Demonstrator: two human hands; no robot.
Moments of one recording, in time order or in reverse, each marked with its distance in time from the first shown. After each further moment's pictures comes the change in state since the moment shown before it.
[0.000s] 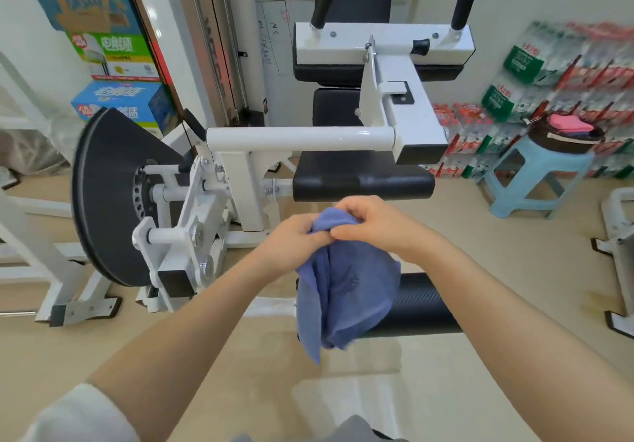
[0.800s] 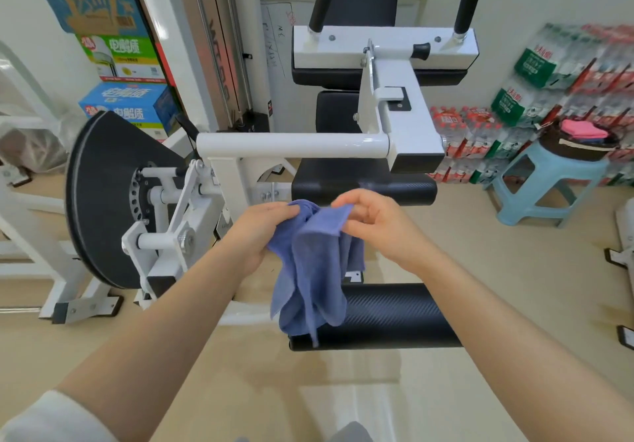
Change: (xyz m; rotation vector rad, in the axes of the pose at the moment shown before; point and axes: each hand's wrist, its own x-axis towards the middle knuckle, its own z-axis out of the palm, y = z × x) left_hand 0.029 -0.002 -0.016 -0.588 0.306 -0.323; right_hand 0.002 0.026 -0.018 0.167 0.135 -0.096
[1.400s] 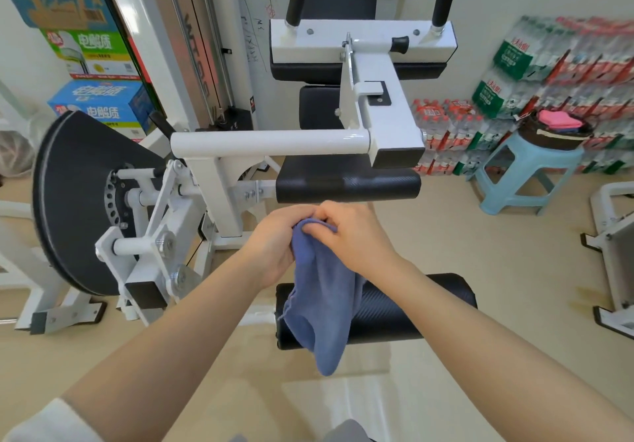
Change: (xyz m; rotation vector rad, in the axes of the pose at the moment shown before) left_hand -0.017 -0.005 0.042 -0.167 -0.331 0.046; right_hand -0.001 0.000 0.022 -0.458 0.174 -0.157
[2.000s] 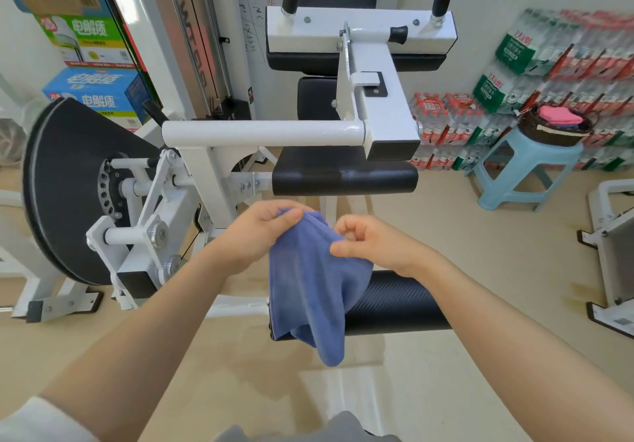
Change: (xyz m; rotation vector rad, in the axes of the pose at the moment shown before) left_hand -0.006 0.002 -0.020 0.551 -0.082 0.164; right_hand -0.019 0.050 -0.021 0.588 -0.481 0.302
